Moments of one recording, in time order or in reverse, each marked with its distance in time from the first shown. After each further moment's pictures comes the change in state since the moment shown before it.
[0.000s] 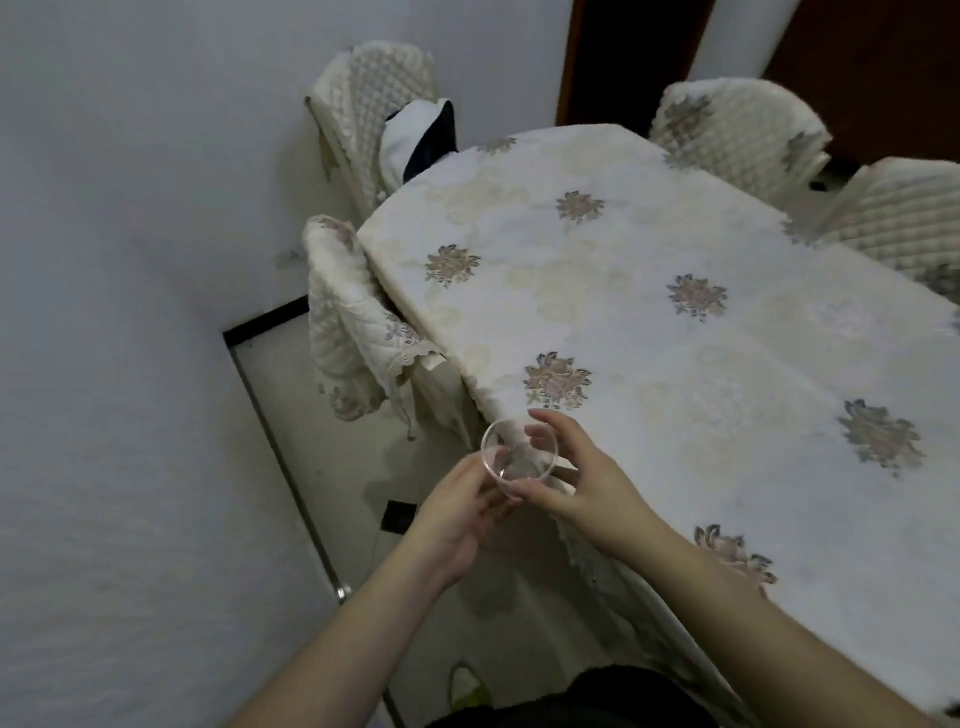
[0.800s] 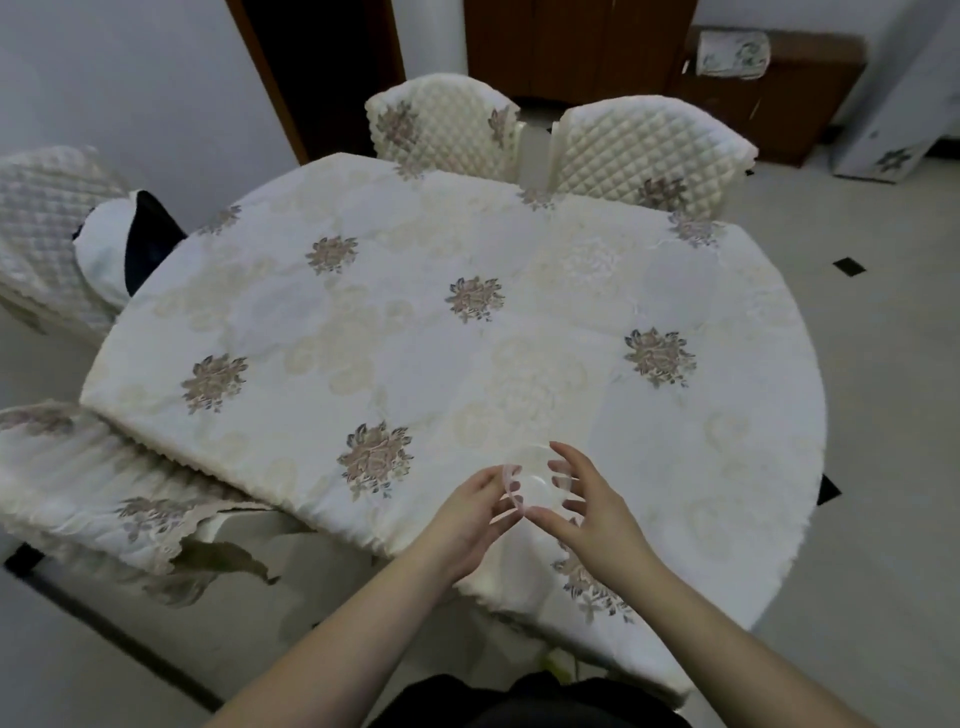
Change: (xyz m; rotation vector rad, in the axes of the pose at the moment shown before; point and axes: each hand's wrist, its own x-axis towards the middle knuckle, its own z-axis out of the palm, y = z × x) left_hand 0.123 -0.077 0.171 0.475 -0.336 -0.296; right_hand -0.064 0.108 -0.132 0.092 0.616 0.310
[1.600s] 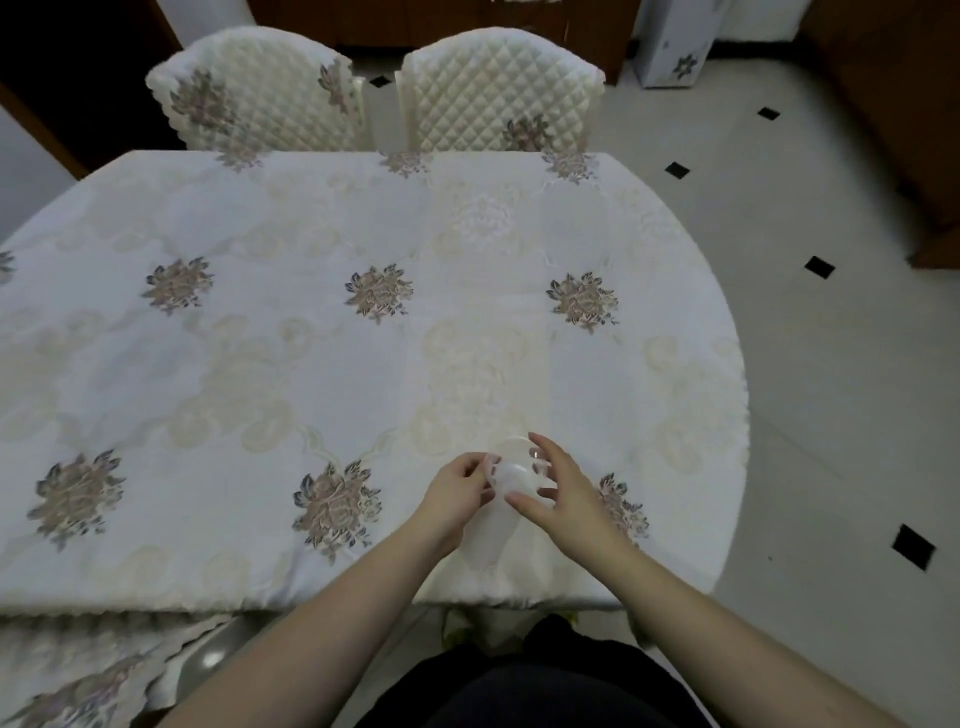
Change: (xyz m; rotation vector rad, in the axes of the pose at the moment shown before) left_hand 0.084 0.009 -0.034 0.544 -0.211 -0.032; right_hand 0.021 0.033 0.061 0.040 0.334 0.214
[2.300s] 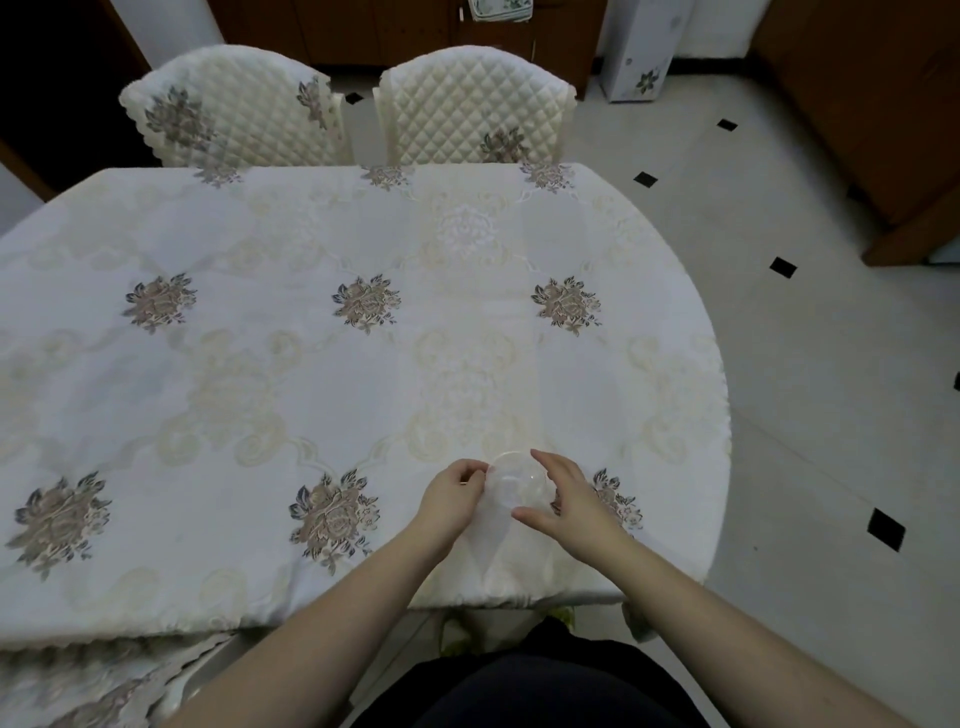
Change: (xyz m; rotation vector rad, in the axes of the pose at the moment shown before) left_hand -0.006 0.000 -0.010 0.313 0.025 0.059; right_hand -0.007 0.007 -0.006 -0.289 -0.051 0.055
